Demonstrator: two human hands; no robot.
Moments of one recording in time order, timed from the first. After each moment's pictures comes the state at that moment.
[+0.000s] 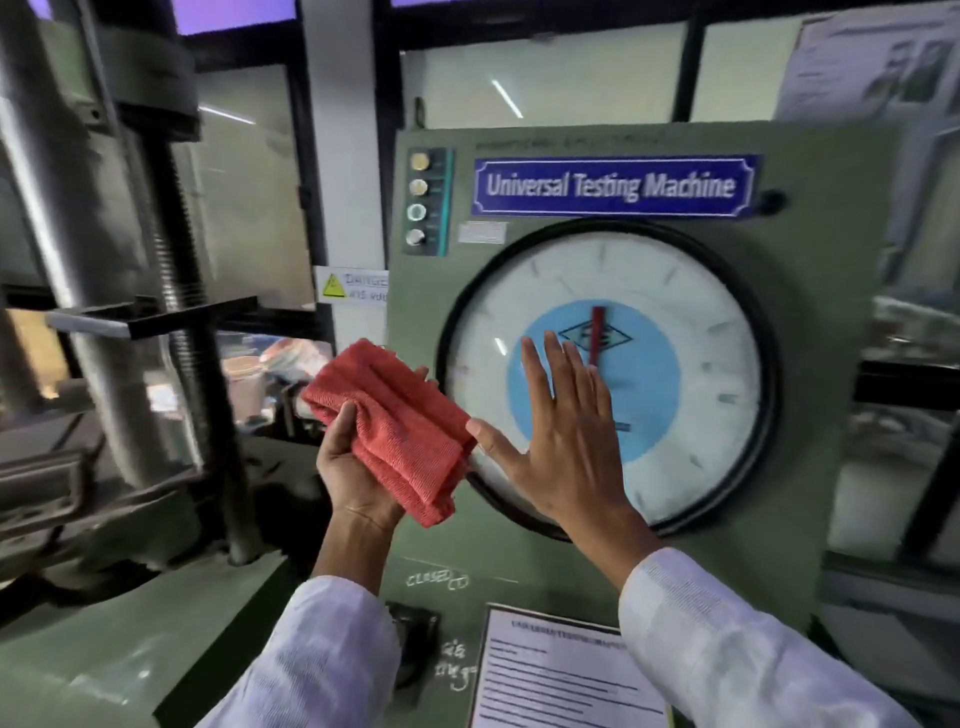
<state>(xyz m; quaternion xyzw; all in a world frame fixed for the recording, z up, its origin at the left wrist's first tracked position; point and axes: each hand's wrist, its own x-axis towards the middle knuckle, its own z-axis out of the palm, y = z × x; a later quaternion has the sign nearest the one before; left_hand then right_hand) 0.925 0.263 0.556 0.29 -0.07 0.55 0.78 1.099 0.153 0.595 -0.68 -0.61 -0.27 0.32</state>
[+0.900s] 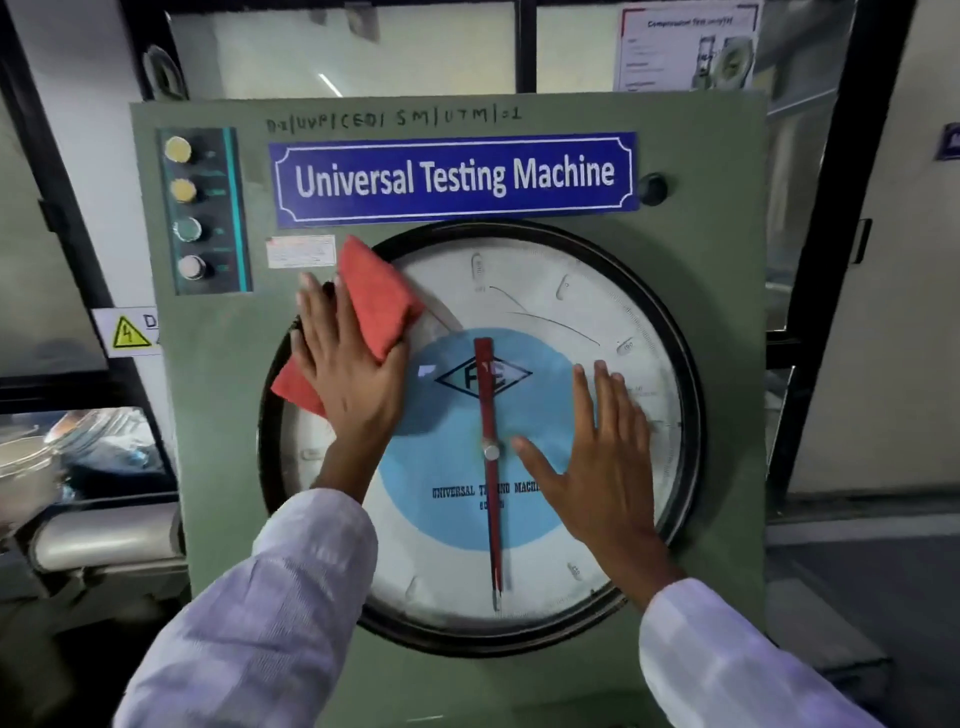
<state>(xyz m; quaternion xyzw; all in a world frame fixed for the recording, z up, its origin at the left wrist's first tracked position) 1.158 0.453 0.635 0.72 0.32 0.61 0.07 1.305 0.248 0.549 -0.80 -0.39 -0.35 0.31</state>
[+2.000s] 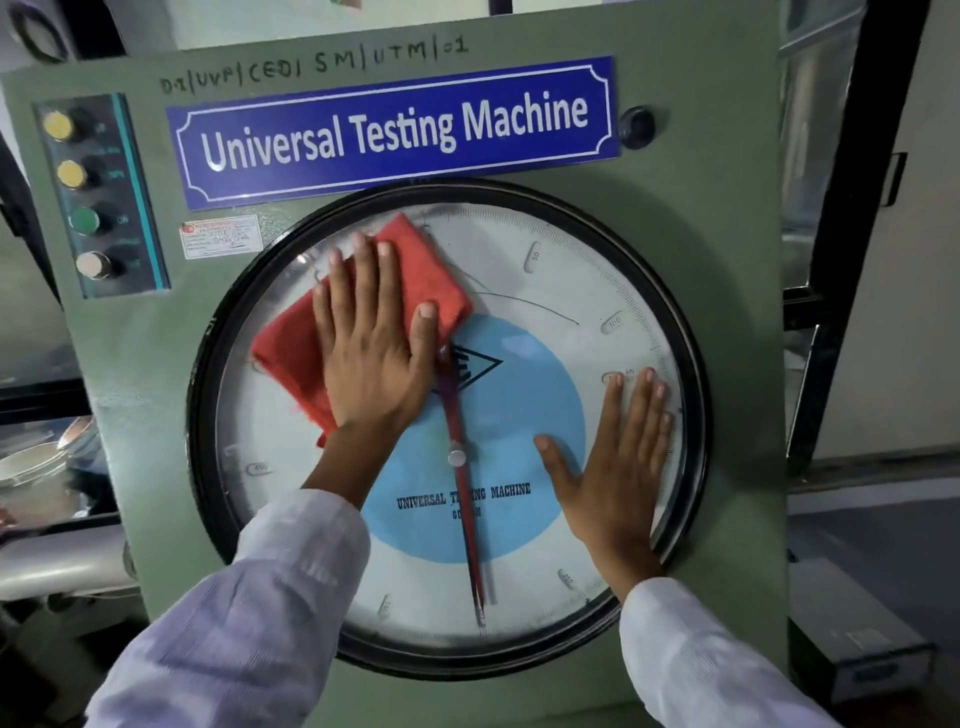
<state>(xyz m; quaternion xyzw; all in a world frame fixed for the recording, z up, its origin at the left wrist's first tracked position) 1.231 0.445 0.630 0.78 0.30 0.53 -0.13 1.389 0.286 0.477 -0.78 -0.30 -0.38 0.40</state>
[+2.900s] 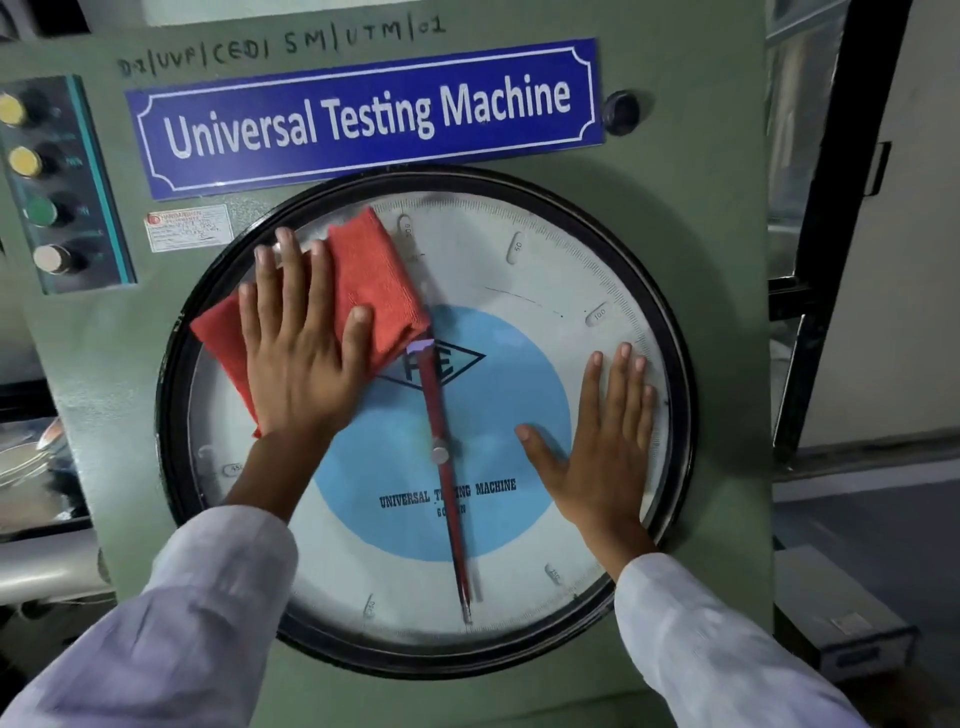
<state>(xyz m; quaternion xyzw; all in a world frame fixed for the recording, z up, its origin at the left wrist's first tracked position) 1.197 0.469 0.629 0.77 0.31 0.52 -0.18 1.405 0.289 0.486 -0.77 -0.33 -0.41 0.37</state>
